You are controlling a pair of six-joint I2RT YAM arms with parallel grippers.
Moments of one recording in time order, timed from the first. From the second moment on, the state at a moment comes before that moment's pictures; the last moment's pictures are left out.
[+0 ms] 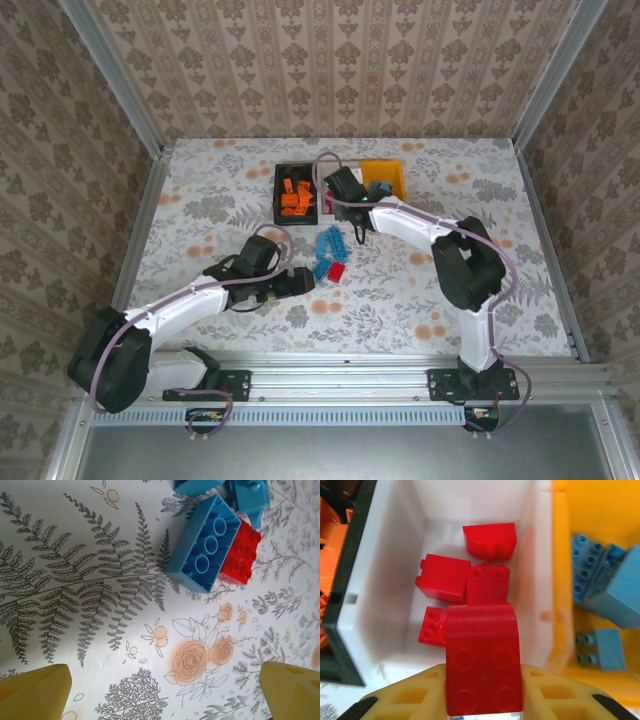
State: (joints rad) left arm -0.66 1.23 0.60 -0.34 0.27 -0.70; right arm 0.60 2.03 1.56 -0.44 0.38 0.41
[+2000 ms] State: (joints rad) left arm -0.83 1.77 1.07 -0.58 -0.03 -0.28; right arm 0.63 1.20 0.83 -0.38 0.37 0.48
